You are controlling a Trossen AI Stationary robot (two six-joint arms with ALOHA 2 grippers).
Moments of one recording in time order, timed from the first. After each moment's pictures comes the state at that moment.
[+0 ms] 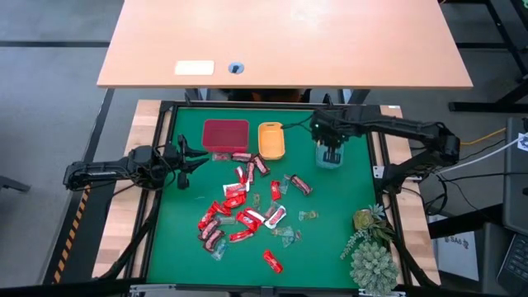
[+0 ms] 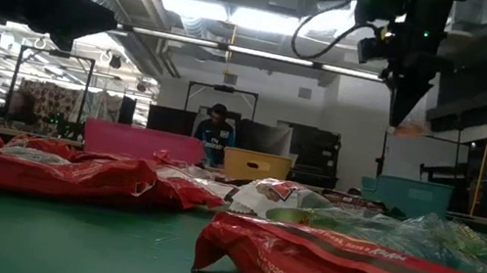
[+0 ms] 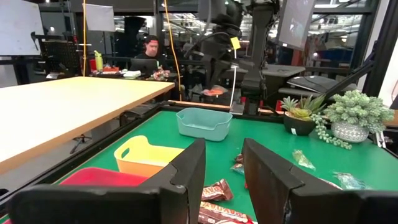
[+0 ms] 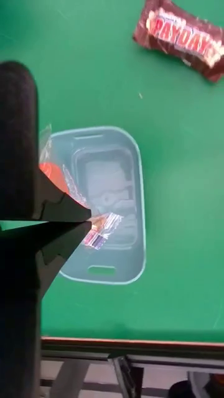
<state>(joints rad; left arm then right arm) 0.10 0.00 0.01 0.06 -0.13 -0.05 -0.34 1.44 1.25 -1.20 0.17 -0.21</state>
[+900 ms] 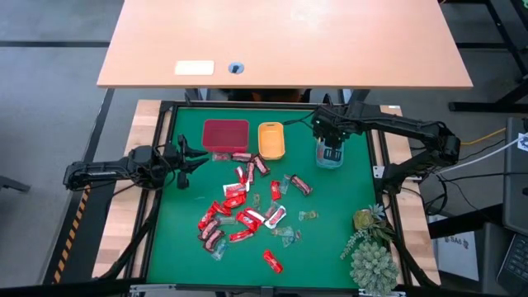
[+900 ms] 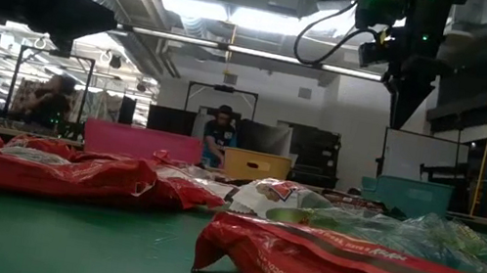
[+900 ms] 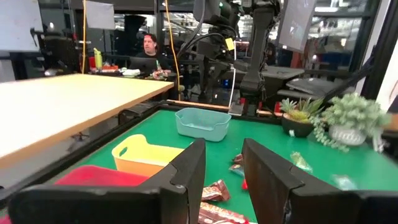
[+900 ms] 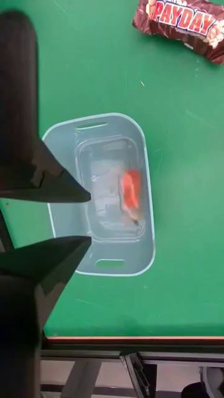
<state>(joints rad) 0.10 0.00 0.01 0.07 -0.13 -0.10 -0.38 1.44 1.25 -1.20 0.16 -0.21</state>
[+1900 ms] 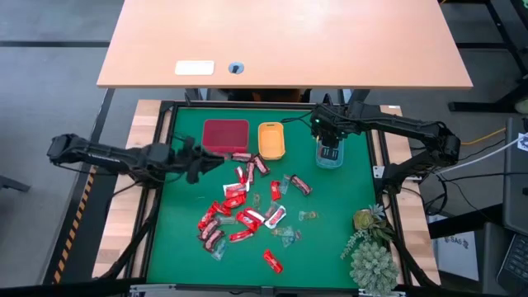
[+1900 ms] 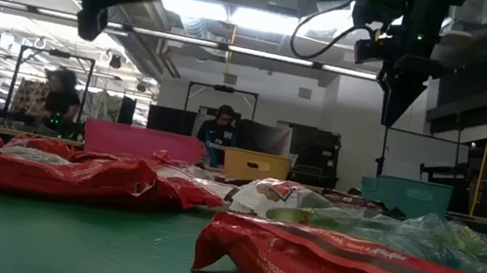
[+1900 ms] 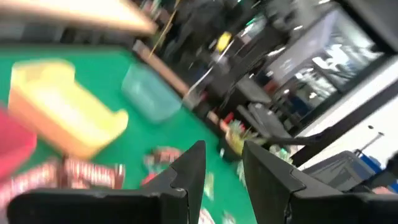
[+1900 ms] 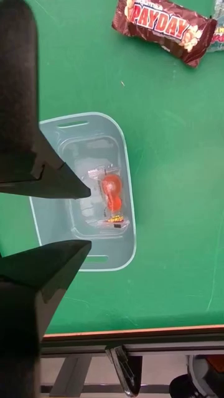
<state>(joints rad) -0.07 0.67 0.33 0.25 -0.25 -0.81 -0.38 1.44 1.25 -1.15 0.16 -0.22</state>
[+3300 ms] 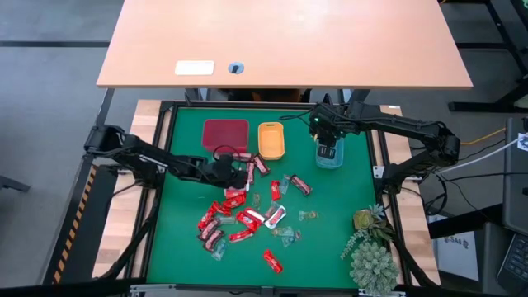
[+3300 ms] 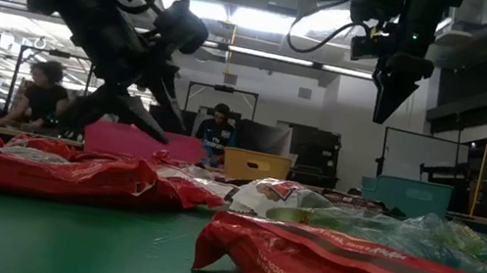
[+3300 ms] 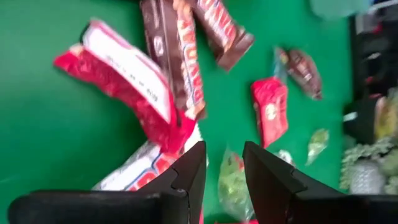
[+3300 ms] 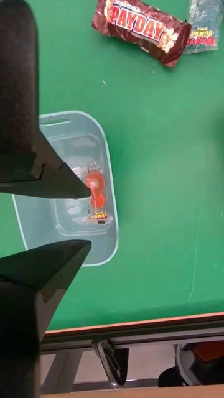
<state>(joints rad) -0.07 1.45 0.58 0.10 -0.18 -1.42 -0.38 1.44 1.25 -1.09 0.16 -0.22</state>
